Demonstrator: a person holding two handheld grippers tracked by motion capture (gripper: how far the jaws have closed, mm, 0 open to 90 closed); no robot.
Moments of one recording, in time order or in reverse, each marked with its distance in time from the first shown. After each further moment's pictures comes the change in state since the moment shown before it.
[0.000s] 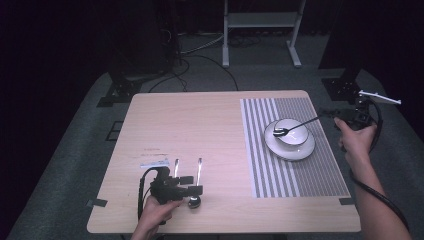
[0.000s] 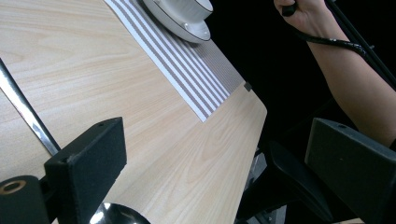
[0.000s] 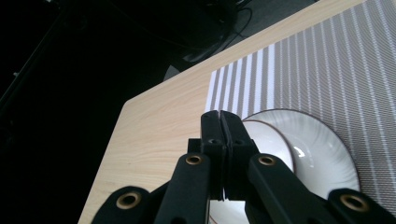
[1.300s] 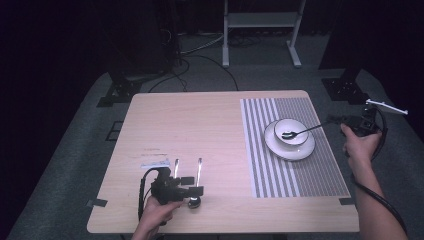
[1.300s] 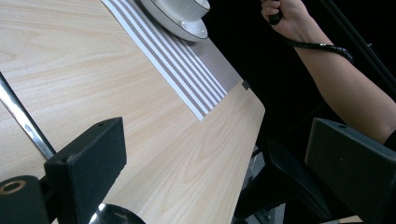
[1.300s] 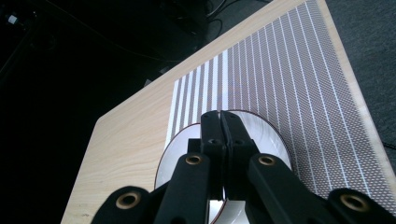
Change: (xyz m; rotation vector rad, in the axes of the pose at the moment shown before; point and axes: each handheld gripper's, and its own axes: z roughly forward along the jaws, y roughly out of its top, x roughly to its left) left arm -0.002 0.000 0.001 0.003 -0.009 0.001; right arm -0.038 -0.008 -0.004 -0.051 -0.091 0.068
